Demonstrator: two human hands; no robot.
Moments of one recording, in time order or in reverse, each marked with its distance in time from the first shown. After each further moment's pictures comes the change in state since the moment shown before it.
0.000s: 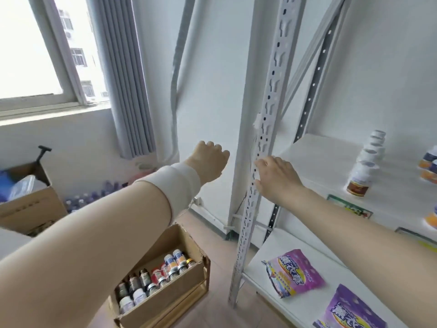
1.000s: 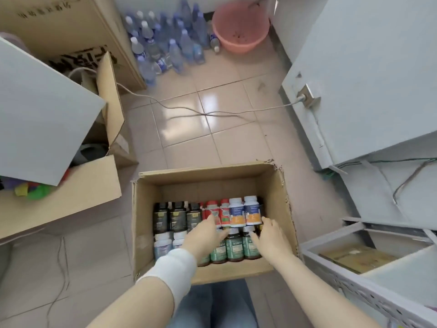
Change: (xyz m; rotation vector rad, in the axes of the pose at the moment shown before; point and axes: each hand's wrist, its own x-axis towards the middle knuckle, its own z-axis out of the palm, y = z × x) left_hand -0.032 0.054 0.619 -1.363 -1.069 -0.923; right_hand 0.176 -0.238 0.551 0.361 -1.043 0.019
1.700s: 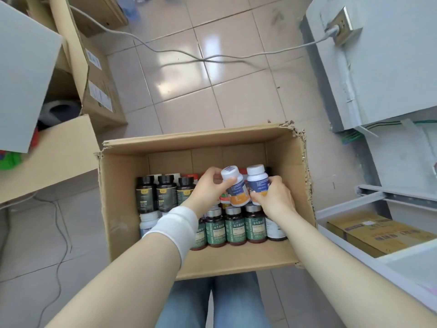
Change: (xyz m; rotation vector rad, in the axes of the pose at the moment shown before) left_hand 0.087 0.002 0.009 -0.661 0.150 0.072; right_hand 0.078 0.001 0.009 0.307 0.058 0.118
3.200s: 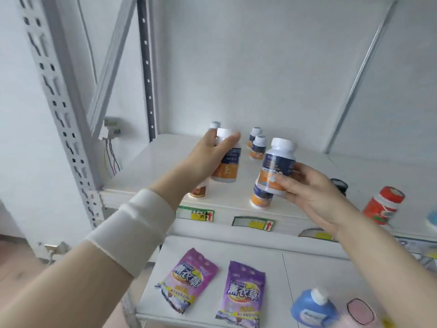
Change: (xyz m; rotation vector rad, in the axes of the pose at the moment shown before) left_hand -0.797 0.245 0.348 0.265 -0.972 1.214; right_hand -0.802 0.411 -0.284 1.248 1.103 -0.525
